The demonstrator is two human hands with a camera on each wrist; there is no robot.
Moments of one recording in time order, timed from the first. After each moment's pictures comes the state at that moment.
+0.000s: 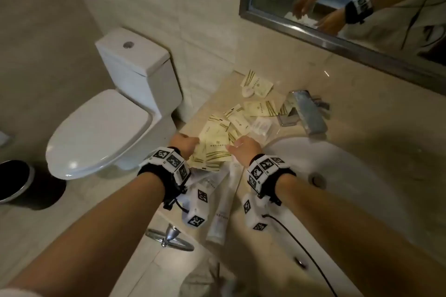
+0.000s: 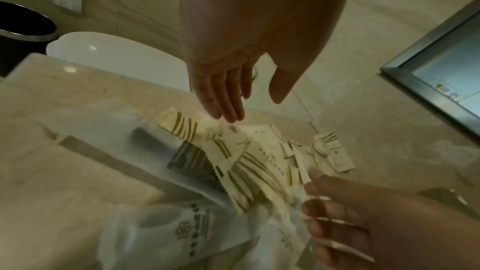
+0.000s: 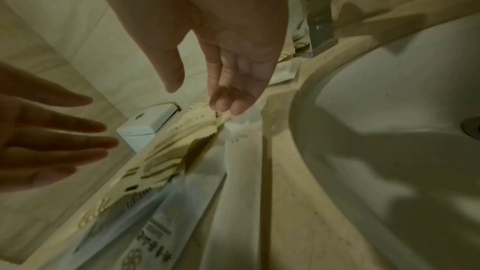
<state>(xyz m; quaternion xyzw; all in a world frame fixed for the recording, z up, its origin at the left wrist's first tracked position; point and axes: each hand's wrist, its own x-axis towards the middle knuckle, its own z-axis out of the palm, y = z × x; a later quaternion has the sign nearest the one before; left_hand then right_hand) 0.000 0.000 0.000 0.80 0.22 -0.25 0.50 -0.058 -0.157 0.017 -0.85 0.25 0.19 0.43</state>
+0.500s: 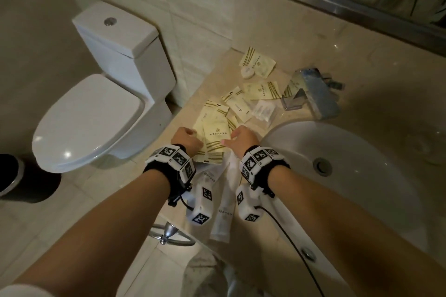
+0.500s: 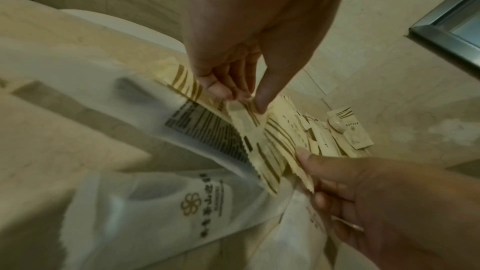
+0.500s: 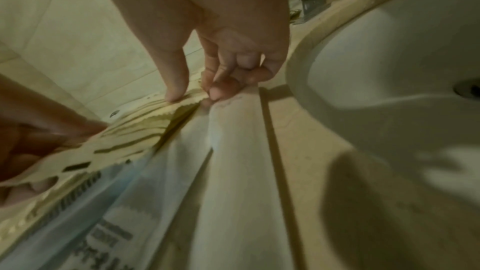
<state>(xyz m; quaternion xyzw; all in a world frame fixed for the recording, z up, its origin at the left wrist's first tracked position) 0.003 -0.011 -0.036 0.84 0.20 -0.25 0.43 -0.036 -0.155 -0.031 -0.83 0.28 0.19 0.44</state>
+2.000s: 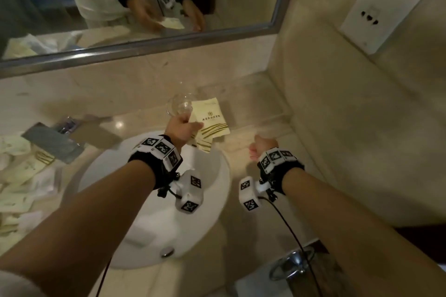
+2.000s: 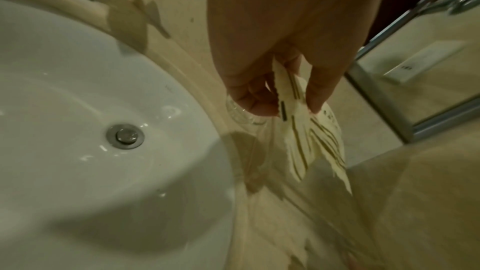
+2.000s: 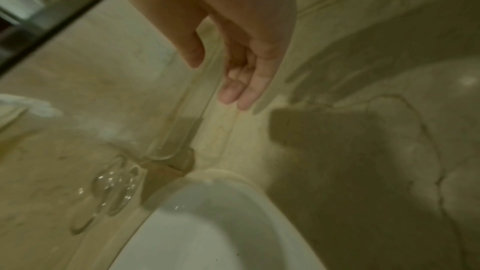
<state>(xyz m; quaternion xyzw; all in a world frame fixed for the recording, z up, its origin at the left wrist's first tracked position) -0.222 -0.407 0.077 0.72 -0.23 -0.47 0.46 -0.404 -0.501 0.005 -0.41 0.68 -0.16 0.59</state>
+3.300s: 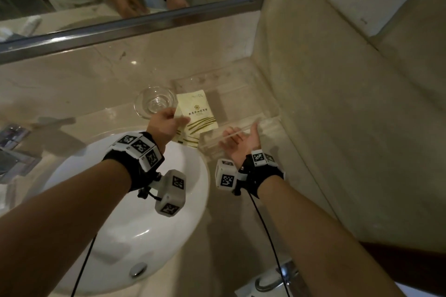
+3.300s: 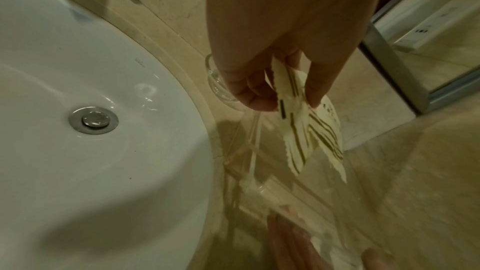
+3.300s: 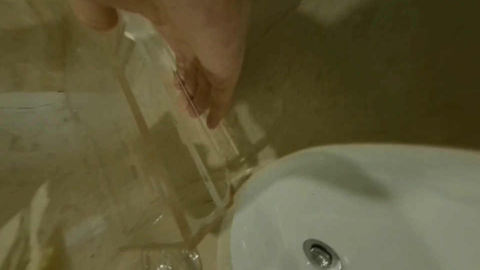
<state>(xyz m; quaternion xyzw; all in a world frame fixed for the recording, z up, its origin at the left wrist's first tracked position) -0.240 -0.470 0.039 0.73 -0.24 -0.46 0.45 -0.410 -0.534 -0.035 -0.01 0.44 -0.35 0.83</state>
